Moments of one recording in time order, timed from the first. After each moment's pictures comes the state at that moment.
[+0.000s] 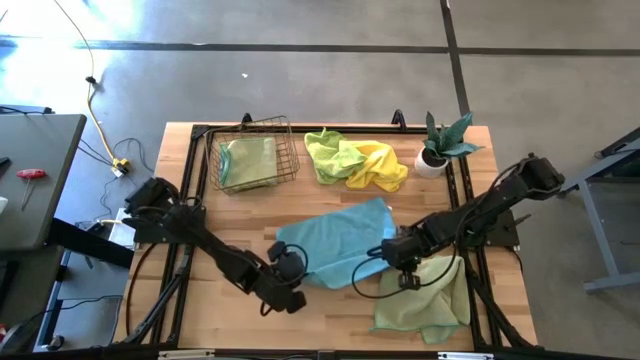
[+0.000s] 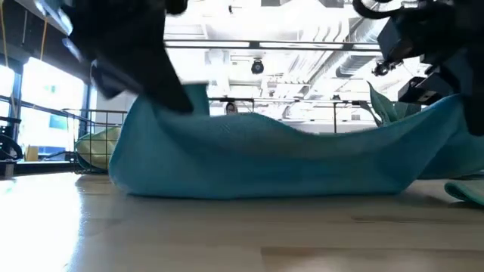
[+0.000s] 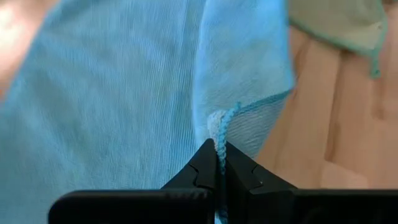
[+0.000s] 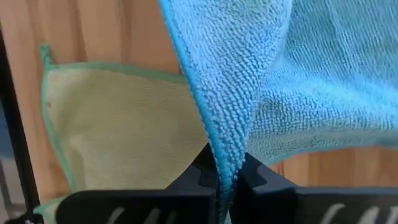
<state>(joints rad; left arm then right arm) -0.48 1.80 1.08 -0.27 -0.57 -0.87 0.43 1.41 0.85 -0.70 -0.12 0.54</state>
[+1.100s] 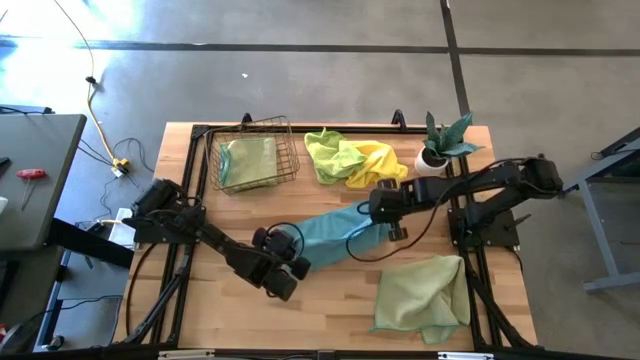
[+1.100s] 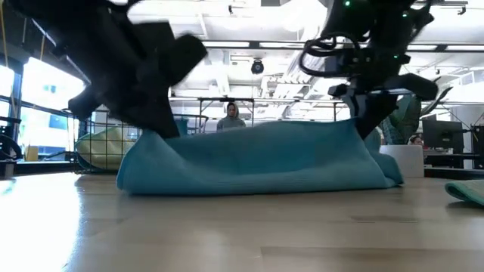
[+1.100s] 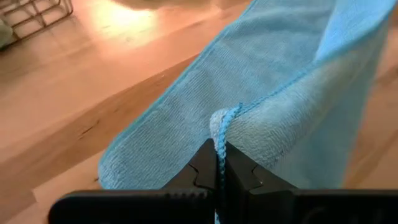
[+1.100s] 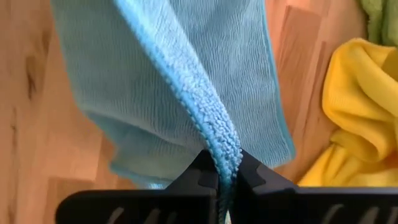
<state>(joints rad) -0.41 1.86 1.08 -0.59 -0.85 -1.43 0.01 1.41 0.86 -0.69 0.14 -0.24</state>
